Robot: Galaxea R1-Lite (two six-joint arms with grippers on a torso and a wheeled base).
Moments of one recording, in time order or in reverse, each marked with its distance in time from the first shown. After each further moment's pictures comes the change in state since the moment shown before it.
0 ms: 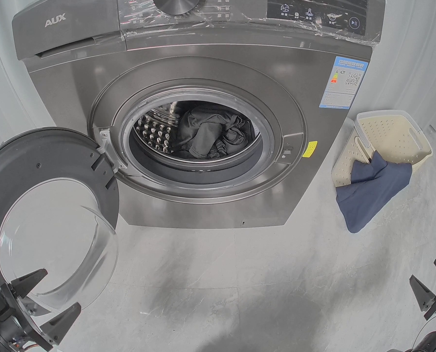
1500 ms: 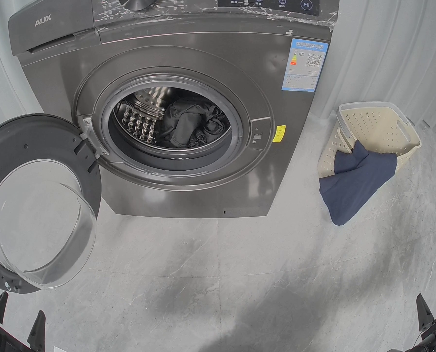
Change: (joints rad) left arm 0.533 -0.591 0.000 0.504 -0.049 0.124; right arm -0.249 -0.432 0.017 0.284 0.111 -0.099
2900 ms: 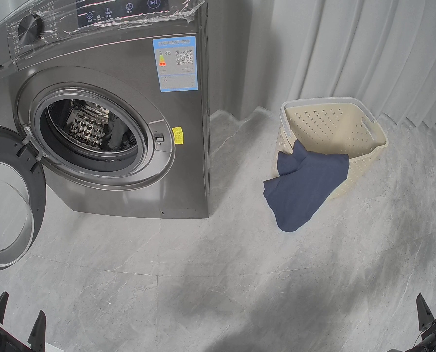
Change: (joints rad) left arm -0.001 0.001 0.000 0.002 -0.003 0.008; right arm 0.000 0.000 0.000 0.000 0.000 0.000
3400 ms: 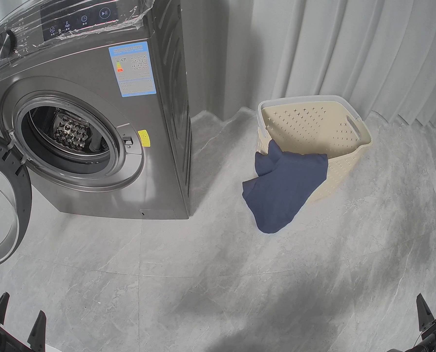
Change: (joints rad) left arm -0.001 0.001 0.000 0.000 -0.006 -0.027; right arm 0.000 0.001 0.000 0.000 0.000 0.000
